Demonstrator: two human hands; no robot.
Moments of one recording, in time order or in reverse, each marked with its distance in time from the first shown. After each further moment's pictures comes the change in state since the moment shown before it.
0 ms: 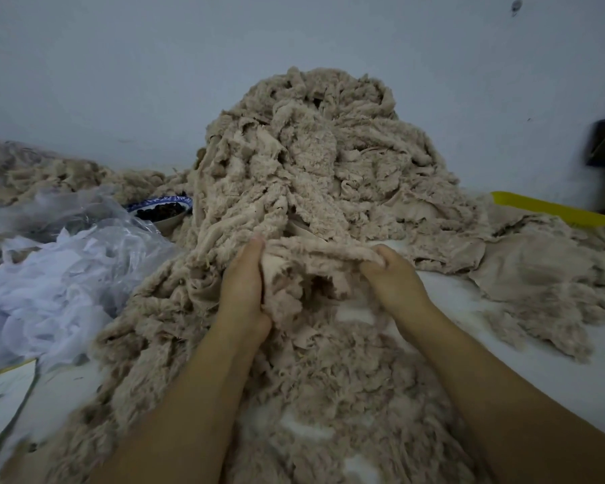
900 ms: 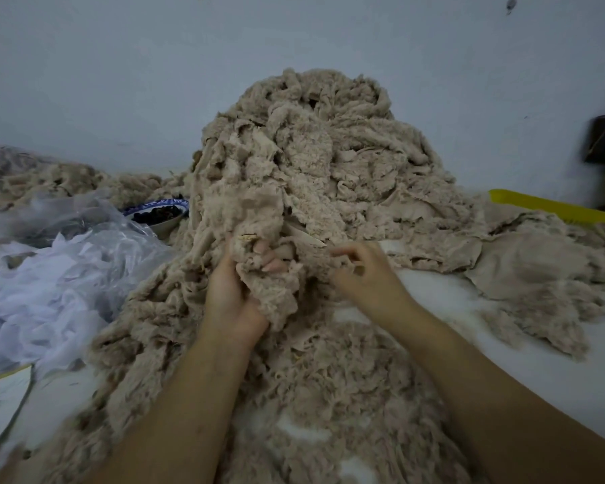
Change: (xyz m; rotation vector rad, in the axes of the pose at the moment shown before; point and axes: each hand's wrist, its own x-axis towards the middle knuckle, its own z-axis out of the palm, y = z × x) left_hand 0.001 0.004 -0.004 -0.577 -0.247 -0.149; right_hand -0.005 -0.004 0.006 -0.071 -0.170 -0.202
